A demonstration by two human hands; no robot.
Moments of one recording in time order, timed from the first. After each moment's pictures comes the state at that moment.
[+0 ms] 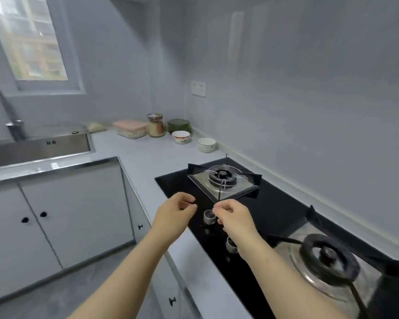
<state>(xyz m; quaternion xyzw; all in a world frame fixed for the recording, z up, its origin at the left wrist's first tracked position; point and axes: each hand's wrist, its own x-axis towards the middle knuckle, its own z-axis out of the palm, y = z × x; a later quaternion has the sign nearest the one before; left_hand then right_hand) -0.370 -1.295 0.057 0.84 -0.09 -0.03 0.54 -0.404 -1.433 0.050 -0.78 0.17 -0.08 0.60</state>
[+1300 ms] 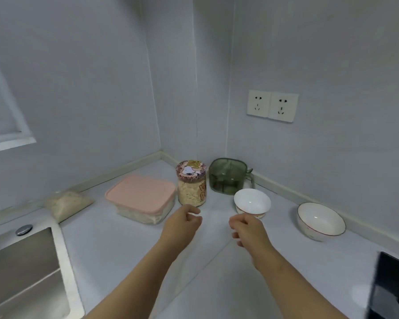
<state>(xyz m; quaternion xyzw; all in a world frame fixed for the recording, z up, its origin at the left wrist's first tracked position) 0.357 -1.175 0.040 0.84 -0.11 -0.15 0.51 0.291 -1.318 0.021 -0.70 0.32 -0.09 0.63</state>
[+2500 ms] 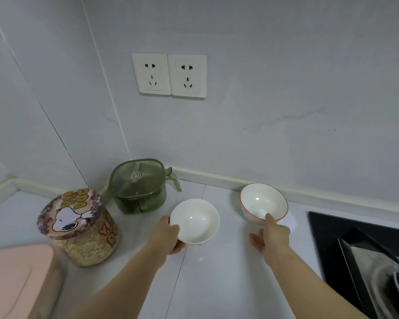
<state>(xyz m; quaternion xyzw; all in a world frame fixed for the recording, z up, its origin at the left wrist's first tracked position) 0.466 -1.370 -0.047 0.78 -0.12 -0.41 0.45 0.287 -1.486 -0.054 -0.27 0.63 -0.35 0.63</state>
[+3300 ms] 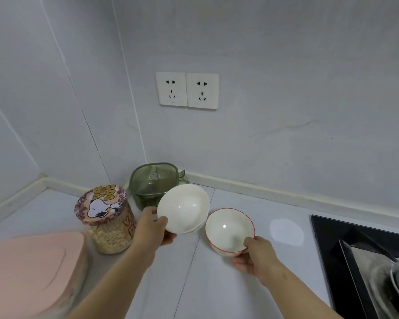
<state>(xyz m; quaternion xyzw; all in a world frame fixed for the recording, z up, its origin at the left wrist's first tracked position) 0.471 -1.312 0.002 0.77 -0.11 -0.32 0.55 0.285 -1.419 -0.041 -0.45 0.56 -0.18 0.67</state>
